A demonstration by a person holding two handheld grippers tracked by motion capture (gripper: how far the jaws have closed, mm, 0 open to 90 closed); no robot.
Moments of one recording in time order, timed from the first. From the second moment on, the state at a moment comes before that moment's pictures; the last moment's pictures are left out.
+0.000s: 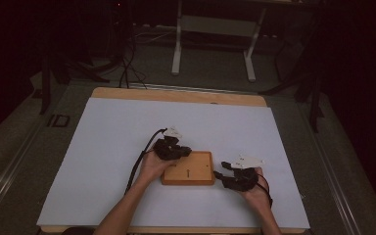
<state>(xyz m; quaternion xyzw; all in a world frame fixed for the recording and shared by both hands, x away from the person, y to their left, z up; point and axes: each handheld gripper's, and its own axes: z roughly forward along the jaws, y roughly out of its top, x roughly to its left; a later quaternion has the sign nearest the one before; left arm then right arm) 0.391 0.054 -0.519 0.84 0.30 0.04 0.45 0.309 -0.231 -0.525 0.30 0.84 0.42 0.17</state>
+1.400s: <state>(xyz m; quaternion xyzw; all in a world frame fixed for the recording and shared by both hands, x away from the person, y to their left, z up) 0.414 0.059 -0.519 0.83 0.33 -0.04 0.45 0.297 -0.236 -0.526 0.24 0.86 0.42 0.12</state>
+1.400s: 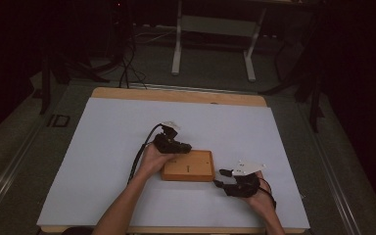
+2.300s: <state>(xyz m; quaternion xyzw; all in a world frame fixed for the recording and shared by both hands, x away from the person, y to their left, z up) 0.419 0.057 -0.516 0.84 0.32 -0.04 0.44 0.305 -0.210 -0.533 0.23 0.86 0.41 0.19</state>
